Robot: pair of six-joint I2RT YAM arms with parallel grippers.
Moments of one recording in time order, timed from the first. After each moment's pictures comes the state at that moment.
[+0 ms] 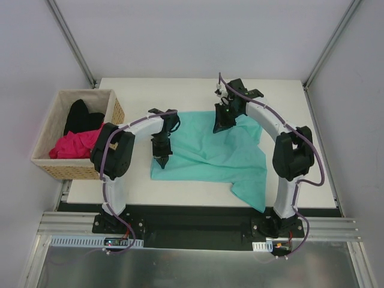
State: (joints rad) left arm -0.49 1.95 1.36 -1.12 0.05 -0.62; right arm 0.42 1.92 1.67 -0.88 -0.37 0.24
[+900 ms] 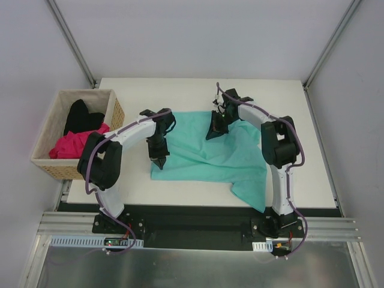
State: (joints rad) left arm -0.49 1.78 1.26 -1.13 0.08 -0.67; right arm 0.39 2.18 1.69 -0.74 -0.59 0.39
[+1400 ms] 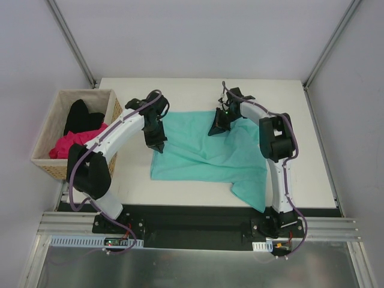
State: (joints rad) left arm -0.45 1.65 1.42 -1.16 0.07 -0.67; right arm 0.33 2.32 1.79 -0.72 -0.62 0.45
